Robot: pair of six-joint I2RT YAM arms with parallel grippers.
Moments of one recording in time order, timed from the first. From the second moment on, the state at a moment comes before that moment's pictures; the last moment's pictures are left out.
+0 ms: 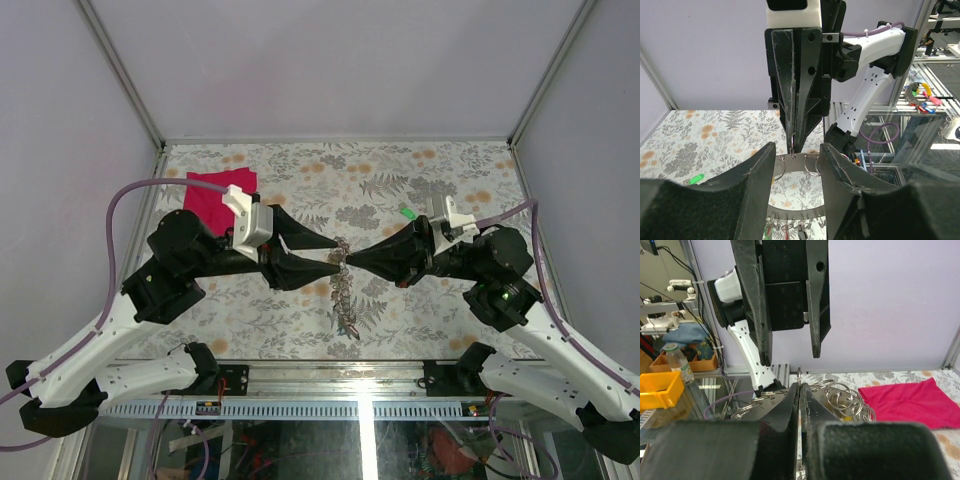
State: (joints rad) left arm -0.92 0.91 1.20 -0.12 0.59 -0.07; right arm 0.79 0.80 0.90 0.27 -0.72 0.27
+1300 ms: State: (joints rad) left arm -0.92 0.96 1.22 -0.07 0.65 -0.11; right arm 0.79 0.80 0.90 0.39 -0.77 0.33
